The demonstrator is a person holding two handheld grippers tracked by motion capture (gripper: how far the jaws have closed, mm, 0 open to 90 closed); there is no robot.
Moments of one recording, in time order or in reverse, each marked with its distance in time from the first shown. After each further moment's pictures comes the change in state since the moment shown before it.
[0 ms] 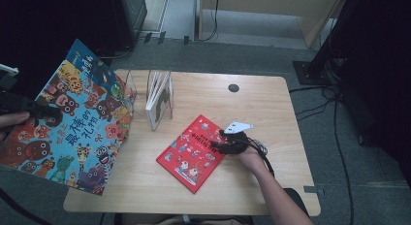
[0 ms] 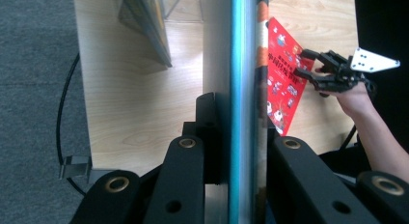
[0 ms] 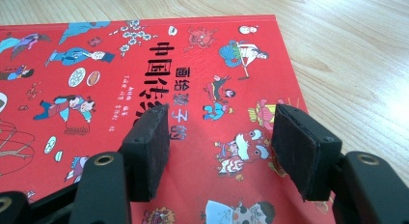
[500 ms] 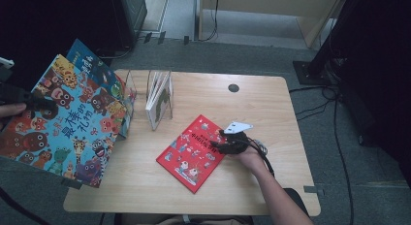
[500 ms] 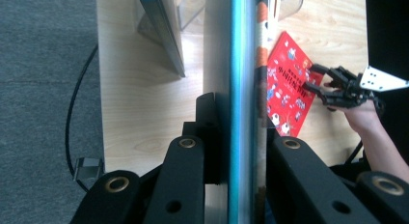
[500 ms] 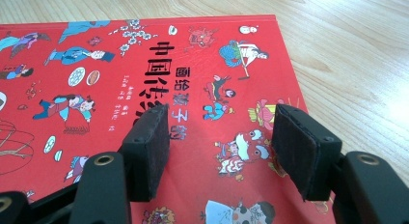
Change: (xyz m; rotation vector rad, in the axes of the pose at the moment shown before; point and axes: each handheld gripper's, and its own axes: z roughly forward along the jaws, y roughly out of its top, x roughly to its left) left arm 0.007 0.019 -0.006 -0.015 0.039 -0.048; right arm 0.000 0.000 0.000 0.001 0.000 -0.009
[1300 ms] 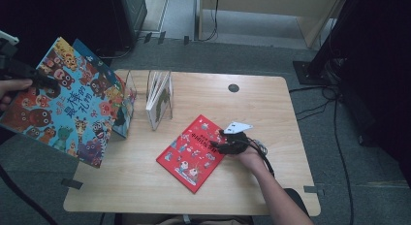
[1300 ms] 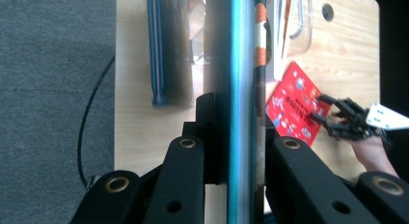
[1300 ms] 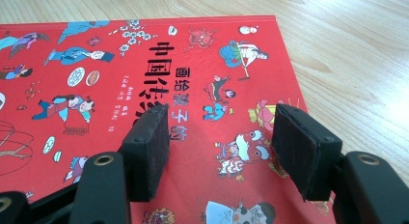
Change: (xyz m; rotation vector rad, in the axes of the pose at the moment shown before) left arm -0.007 0.053 0.004 -0.030 0.063 -0.039; right arm 0.001 0.000 0.000 -0.002 -0.004 -0.001
